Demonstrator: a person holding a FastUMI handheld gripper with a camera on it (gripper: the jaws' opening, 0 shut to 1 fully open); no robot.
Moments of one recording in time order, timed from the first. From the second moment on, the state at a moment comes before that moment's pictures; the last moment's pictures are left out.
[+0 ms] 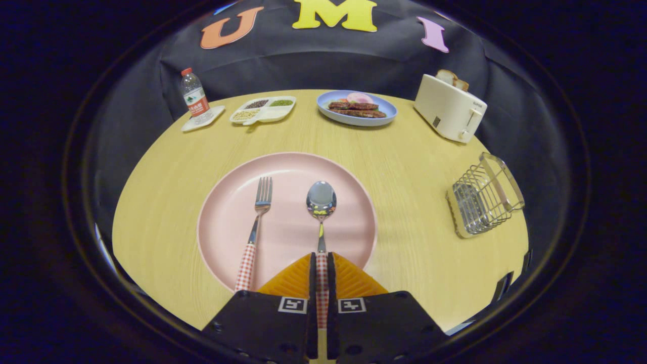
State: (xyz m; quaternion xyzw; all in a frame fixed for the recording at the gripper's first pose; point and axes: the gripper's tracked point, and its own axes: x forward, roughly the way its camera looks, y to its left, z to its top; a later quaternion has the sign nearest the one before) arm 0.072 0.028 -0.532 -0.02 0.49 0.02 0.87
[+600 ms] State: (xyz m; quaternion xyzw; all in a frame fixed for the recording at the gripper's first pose) arm 0.077 -0.032 -0.436 0.01 0.47 0.01 0.88
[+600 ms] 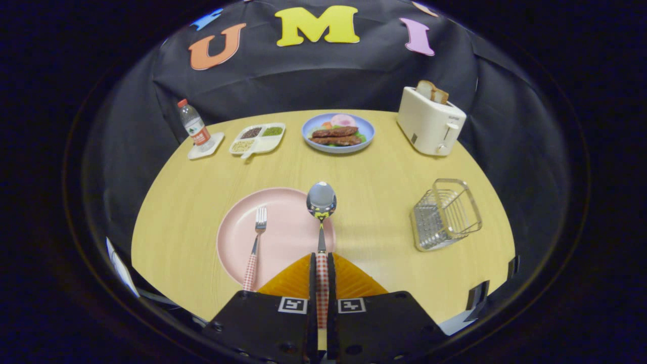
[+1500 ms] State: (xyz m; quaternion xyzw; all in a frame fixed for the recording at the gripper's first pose) arm 0.055 -0.183 -0.410 0.04 0.55 -0.03 0.83
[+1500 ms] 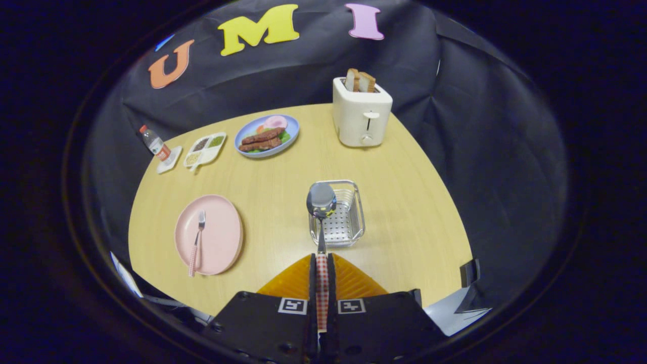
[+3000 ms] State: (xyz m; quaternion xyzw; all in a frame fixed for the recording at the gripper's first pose) arm 0.137 -0.208 -0.417 0.04 0.66 0.03 0.75
